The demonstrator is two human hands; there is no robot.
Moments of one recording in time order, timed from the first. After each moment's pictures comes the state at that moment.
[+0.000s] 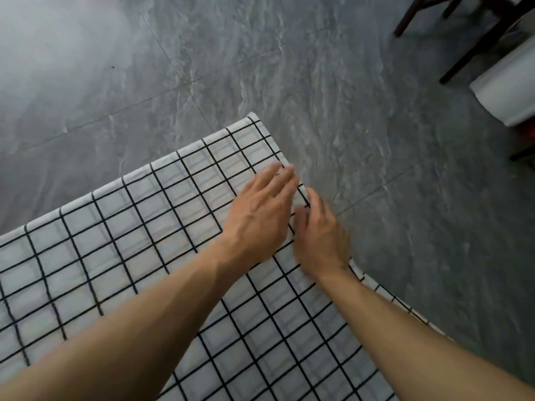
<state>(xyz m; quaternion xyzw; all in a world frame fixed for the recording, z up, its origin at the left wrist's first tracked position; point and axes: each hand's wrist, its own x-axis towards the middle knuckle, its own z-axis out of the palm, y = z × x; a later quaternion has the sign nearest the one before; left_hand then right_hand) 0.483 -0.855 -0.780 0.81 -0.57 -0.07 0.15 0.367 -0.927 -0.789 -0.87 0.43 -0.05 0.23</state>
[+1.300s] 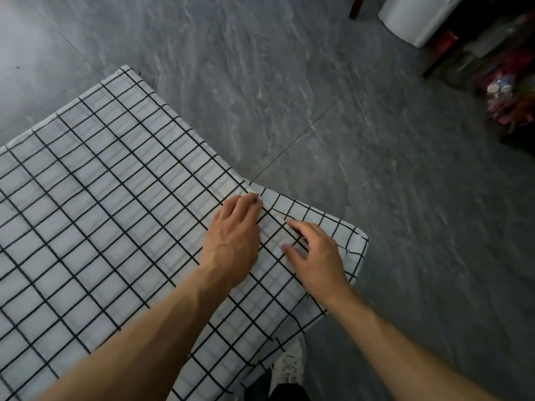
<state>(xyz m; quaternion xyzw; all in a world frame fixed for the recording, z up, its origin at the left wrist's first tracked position) 0.252 -0.826 -0.762 0.80 -0.57 -0.17 0.05 0.088 -0.895 -0.765 -0.78 0.46 -0.06 0.43</state>
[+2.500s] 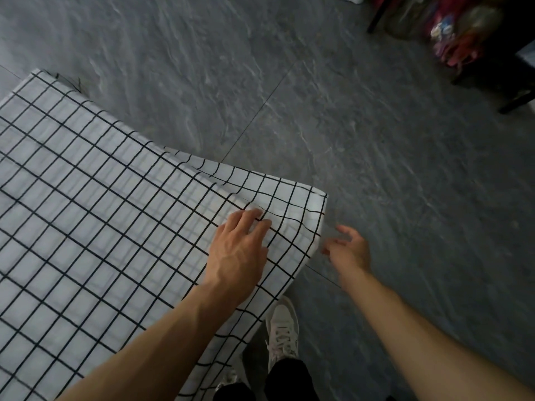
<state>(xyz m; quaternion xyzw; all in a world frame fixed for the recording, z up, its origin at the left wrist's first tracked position) 0.148 -0.816 -0.747 0.74 -0.63 -0.25 0.04 -0.044 -0.900 -0.795 -0.33 0.78 -0.17 0.50</state>
